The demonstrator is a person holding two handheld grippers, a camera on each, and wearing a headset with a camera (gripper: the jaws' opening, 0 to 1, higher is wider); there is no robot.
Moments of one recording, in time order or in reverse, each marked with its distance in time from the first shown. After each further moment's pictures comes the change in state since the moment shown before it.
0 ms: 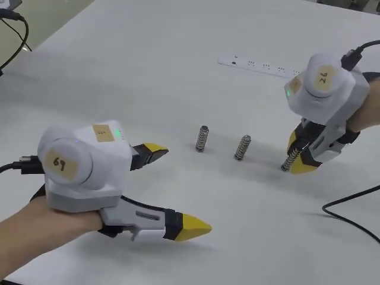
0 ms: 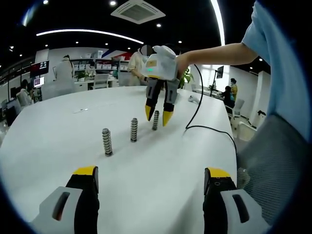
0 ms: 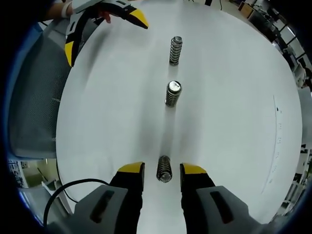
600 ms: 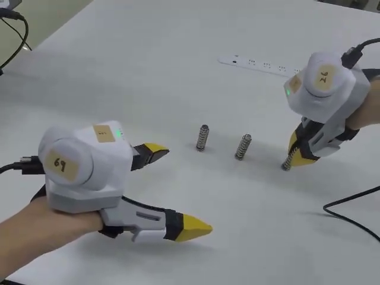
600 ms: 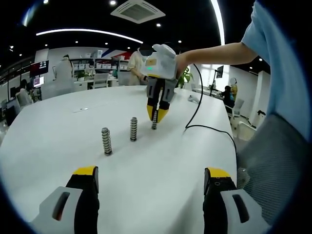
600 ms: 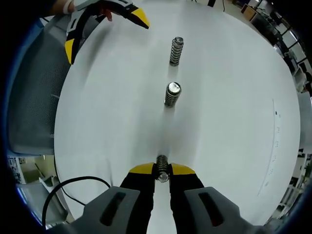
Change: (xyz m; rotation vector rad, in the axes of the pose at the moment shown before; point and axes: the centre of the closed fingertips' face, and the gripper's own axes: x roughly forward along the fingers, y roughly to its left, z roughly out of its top) left arm 0.000 0.000 -0.002 0.000 0.004 -0.002; right arm 0.000 -0.004 0.001 -0.037 0.024 -0.013
